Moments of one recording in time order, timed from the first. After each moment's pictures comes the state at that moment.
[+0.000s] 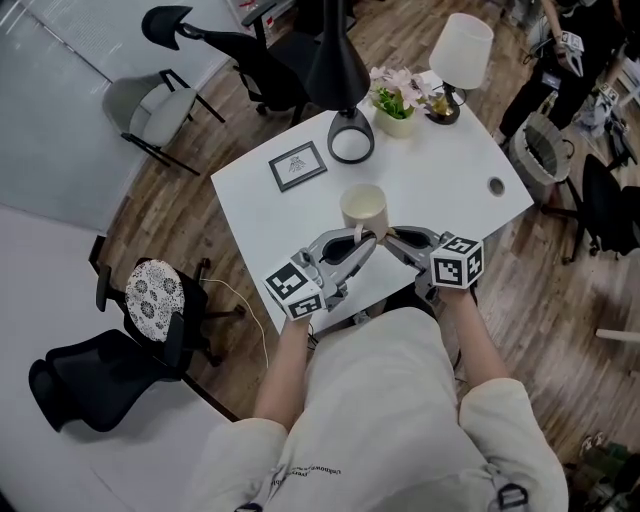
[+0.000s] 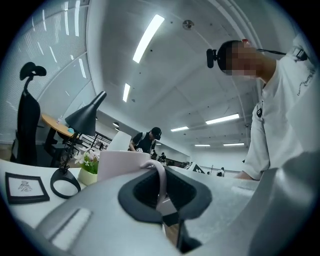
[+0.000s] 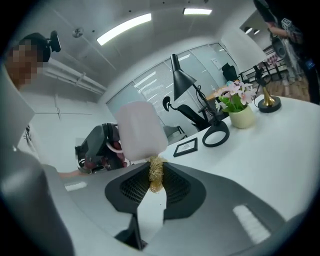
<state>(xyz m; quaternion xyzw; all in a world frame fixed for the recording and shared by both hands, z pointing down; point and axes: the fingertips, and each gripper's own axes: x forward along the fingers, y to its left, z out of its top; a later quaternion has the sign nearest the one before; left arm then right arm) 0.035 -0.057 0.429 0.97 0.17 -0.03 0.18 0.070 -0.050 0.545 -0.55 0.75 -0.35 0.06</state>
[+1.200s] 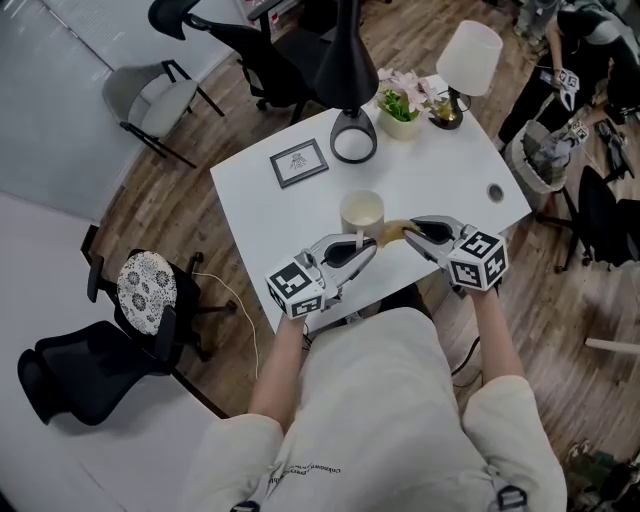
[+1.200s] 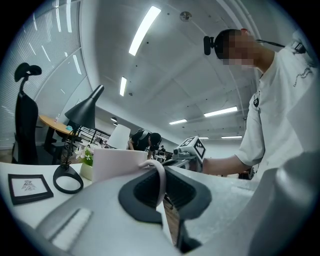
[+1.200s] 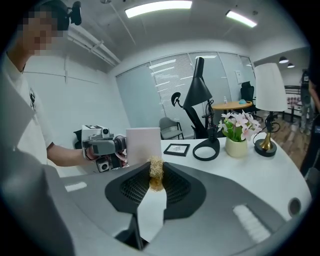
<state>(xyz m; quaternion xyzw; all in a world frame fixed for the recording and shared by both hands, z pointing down) 0.031 -0.051 0.460 0.97 0.19 0.01 0.16 0.105 -0.036 0.513 -0.56 0.77 -0.28 -0.12</state>
